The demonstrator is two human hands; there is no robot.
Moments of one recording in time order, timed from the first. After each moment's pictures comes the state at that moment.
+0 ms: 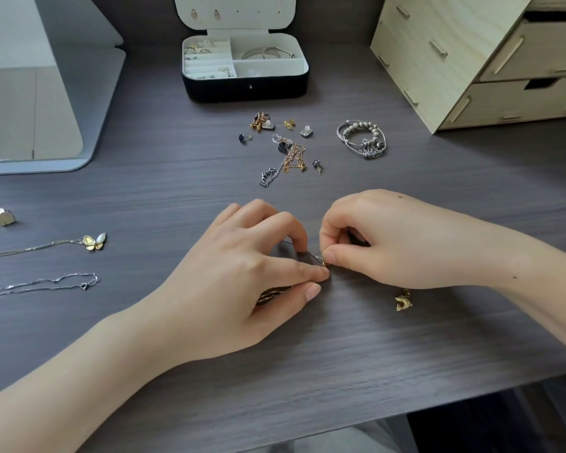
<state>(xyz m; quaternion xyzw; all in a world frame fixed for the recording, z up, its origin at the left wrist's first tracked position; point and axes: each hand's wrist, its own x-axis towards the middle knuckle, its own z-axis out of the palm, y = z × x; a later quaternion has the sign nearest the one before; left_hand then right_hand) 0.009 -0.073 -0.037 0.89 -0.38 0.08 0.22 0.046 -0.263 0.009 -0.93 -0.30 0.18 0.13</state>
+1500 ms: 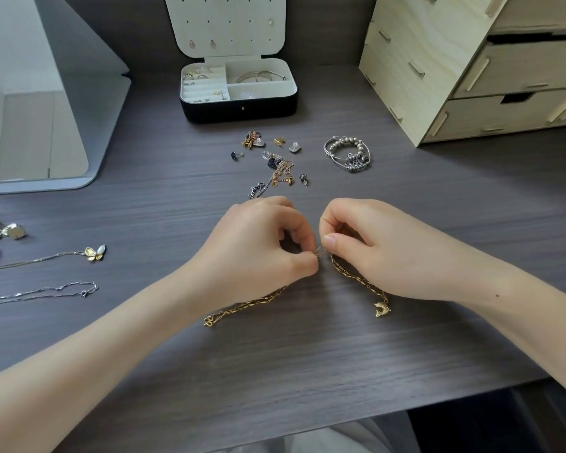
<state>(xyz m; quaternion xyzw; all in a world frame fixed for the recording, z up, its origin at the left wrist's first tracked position) 0.031 -0.114 -0.013 0.92 -0.15 -0.07 0.35 0.036 -0.277 0.006 -0.92 -0.21 0.16 0.29</state>
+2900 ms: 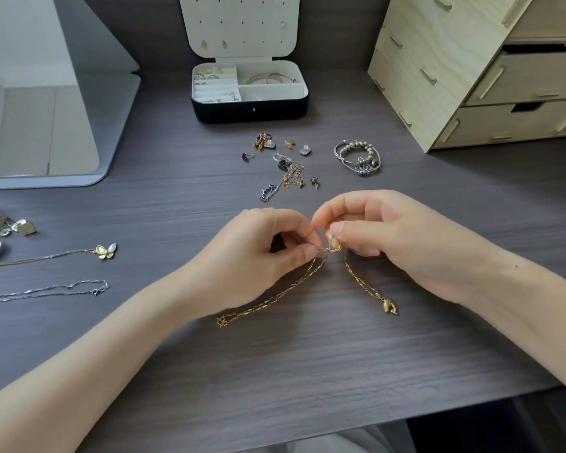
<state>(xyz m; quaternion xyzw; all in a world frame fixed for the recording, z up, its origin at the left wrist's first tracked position) 0.029 -0.095 -0.019 0.87 -0.20 -0.08 0.45 0.042 -0.273 0.007 -0.80 -0.12 0.24 0.54</state>
